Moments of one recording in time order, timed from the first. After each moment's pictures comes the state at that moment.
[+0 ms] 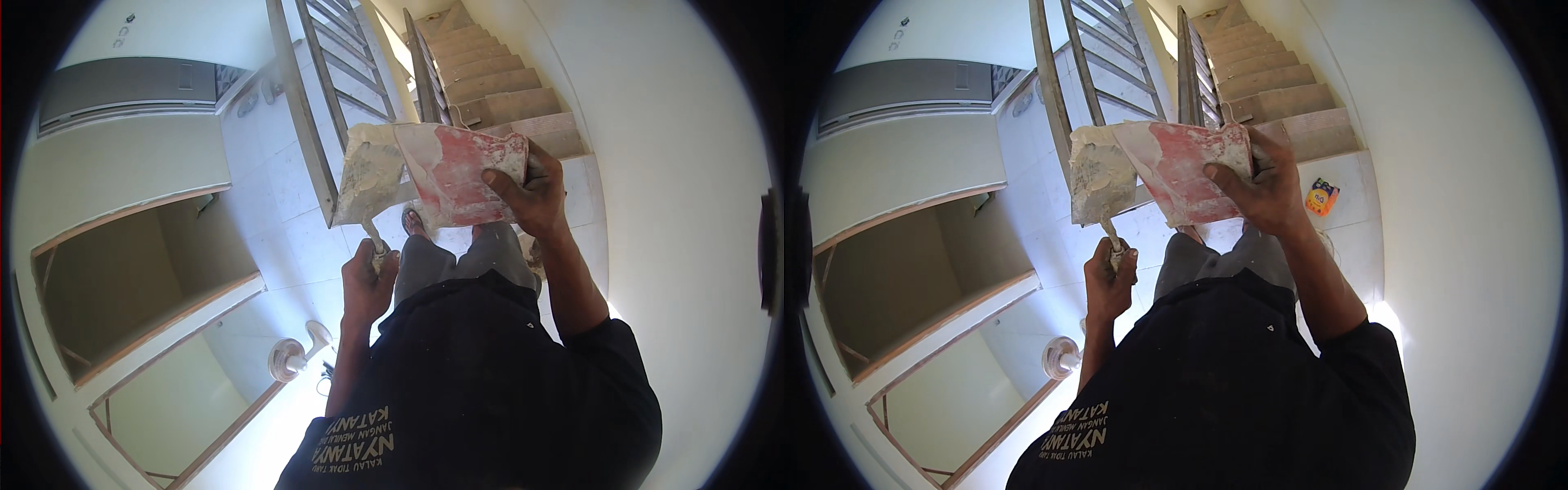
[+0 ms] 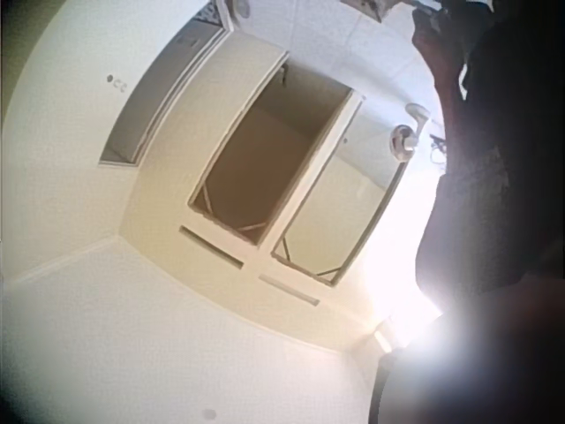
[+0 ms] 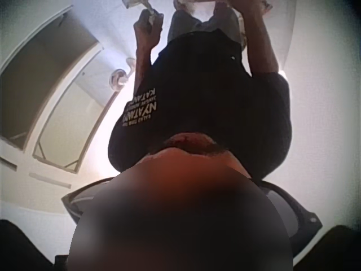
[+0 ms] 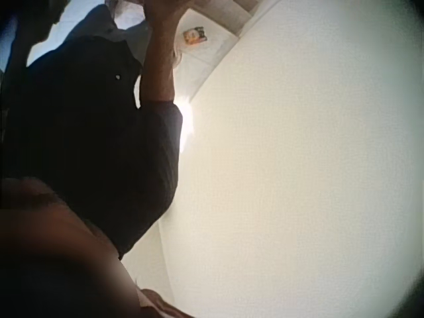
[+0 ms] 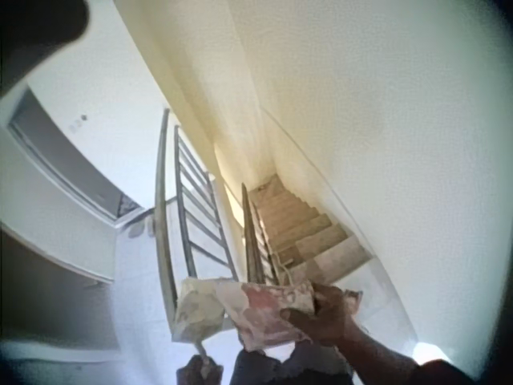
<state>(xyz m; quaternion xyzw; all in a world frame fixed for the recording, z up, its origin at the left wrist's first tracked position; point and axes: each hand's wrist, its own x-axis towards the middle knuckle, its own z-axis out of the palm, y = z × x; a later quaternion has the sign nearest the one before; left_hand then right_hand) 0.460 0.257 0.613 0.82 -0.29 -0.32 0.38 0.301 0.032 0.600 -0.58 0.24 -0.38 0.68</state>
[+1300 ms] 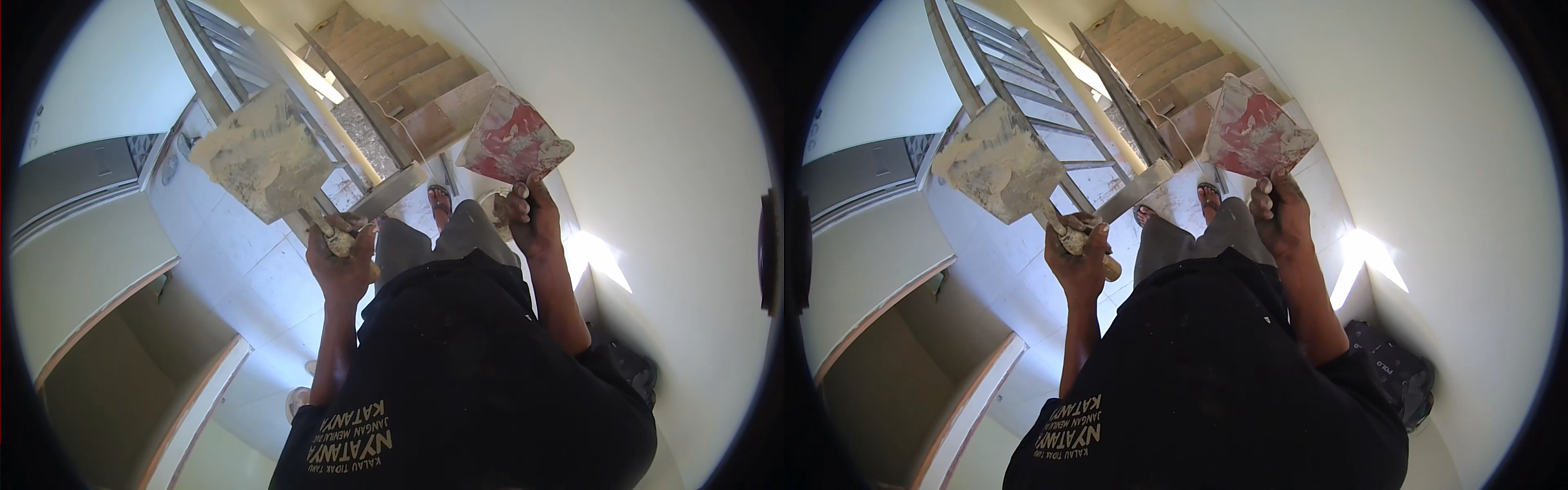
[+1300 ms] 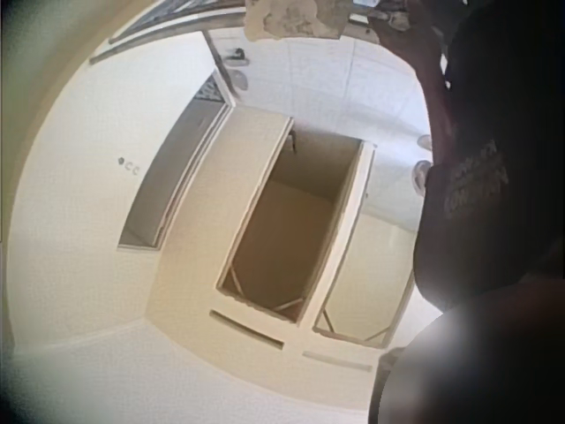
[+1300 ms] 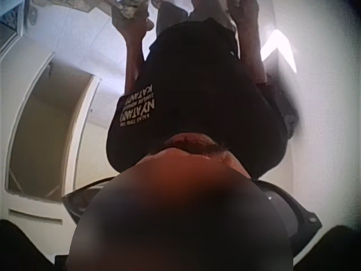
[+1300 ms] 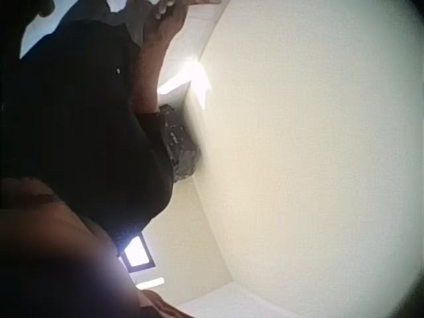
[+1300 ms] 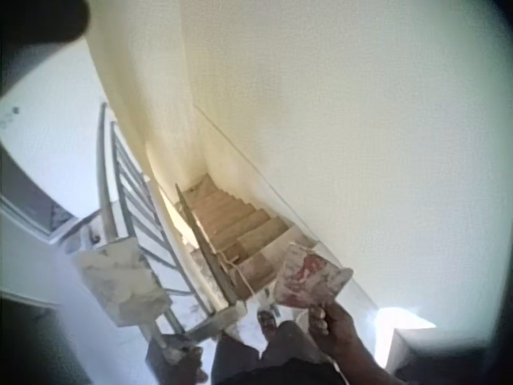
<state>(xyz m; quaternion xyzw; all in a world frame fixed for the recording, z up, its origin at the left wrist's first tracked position) 0.535 0.226 0.587 0.67 -0.34 -0.35 0.56 0.259 0.127 0.541 -0.02 0.38 -0.49 0.78</state>
